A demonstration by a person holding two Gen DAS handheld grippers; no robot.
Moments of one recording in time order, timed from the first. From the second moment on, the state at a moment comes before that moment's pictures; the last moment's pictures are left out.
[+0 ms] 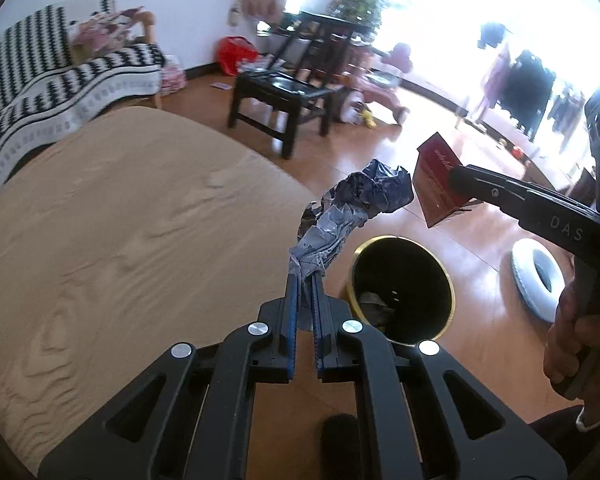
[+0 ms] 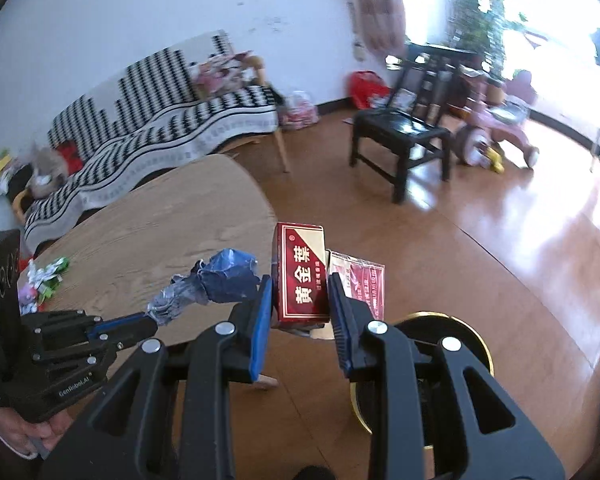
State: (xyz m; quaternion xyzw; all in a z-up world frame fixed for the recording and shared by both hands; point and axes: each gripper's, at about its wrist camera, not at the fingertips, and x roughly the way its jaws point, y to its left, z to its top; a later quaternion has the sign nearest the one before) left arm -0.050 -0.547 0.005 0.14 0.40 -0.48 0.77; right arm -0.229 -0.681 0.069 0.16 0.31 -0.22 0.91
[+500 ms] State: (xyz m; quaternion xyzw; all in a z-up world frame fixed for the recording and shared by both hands) left arm -0.104 -0.646 -0.056 0.18 0.43 -0.53 0.71; right arm -0.320 -0.756 0.004 0.25 0.34 -0.30 0.86
